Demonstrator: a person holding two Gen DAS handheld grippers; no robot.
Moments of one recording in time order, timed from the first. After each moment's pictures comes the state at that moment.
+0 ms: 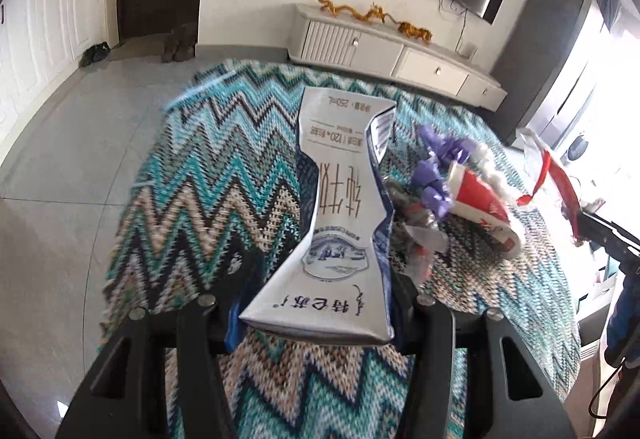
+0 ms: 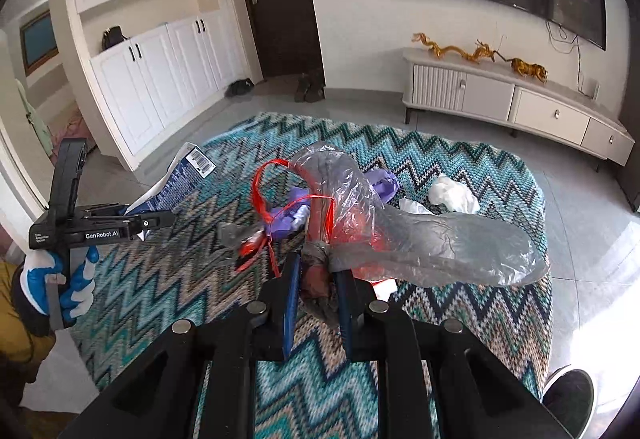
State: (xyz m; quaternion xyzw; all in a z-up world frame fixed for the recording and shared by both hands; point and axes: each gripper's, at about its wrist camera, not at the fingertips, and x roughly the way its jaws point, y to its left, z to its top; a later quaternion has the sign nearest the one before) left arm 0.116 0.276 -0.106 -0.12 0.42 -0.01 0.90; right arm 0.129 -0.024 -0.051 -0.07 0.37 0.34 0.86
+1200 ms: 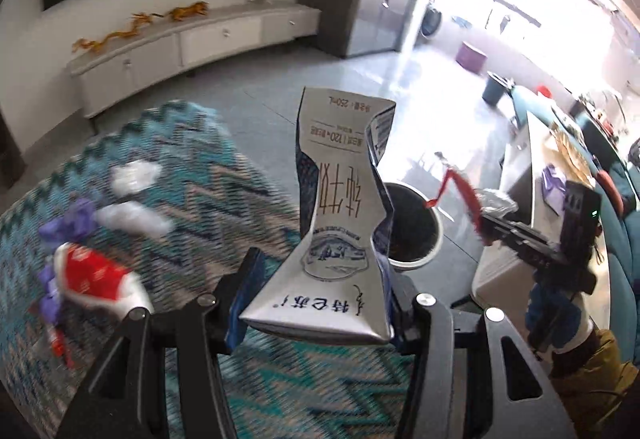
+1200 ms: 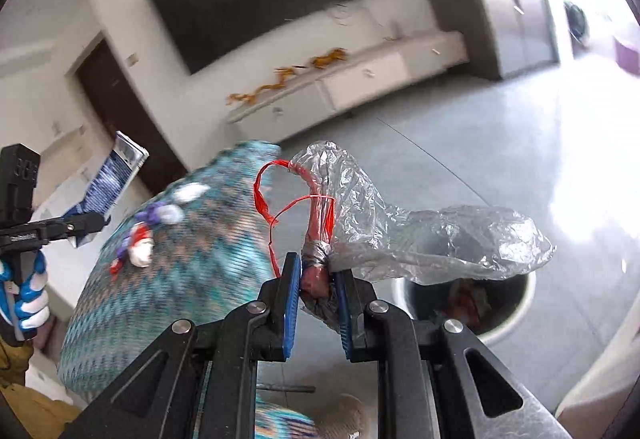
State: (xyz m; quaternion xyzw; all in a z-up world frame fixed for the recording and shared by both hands) left arm 0.146 -0.129 -0.042 0.07 0.44 -0.30 0.84; right arm 0.028 -0.395 -0.118 0.19 0.32 0.10 0.92
